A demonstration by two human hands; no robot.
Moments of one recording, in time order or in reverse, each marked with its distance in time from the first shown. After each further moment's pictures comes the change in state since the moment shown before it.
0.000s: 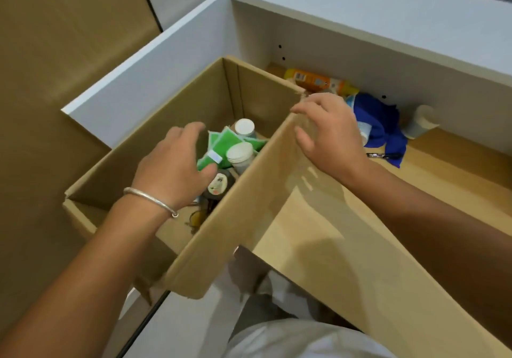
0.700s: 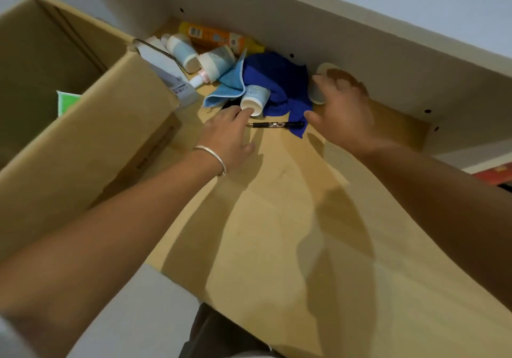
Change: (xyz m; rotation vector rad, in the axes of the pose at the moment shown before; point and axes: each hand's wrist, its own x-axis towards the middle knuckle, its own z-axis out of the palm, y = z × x) left_hand 0.088 0.251 0.236 0.041 -0.104 0.318; right_hand -0.068 0.285 -0.065 -0.316 -0.279 0.316
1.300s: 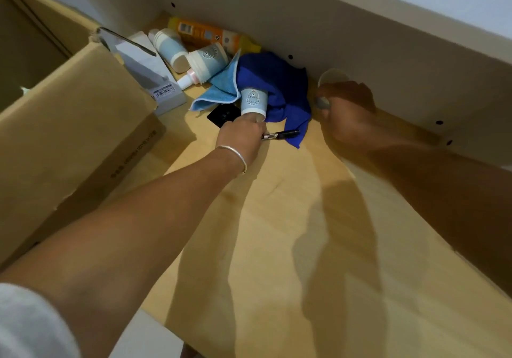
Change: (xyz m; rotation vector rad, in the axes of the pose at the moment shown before) left_hand 0.067 0.022 0.063 0.217 -0.019 -0.009; right_hand 0.045 0.033 0.030 -0.052 -0.088 0.017
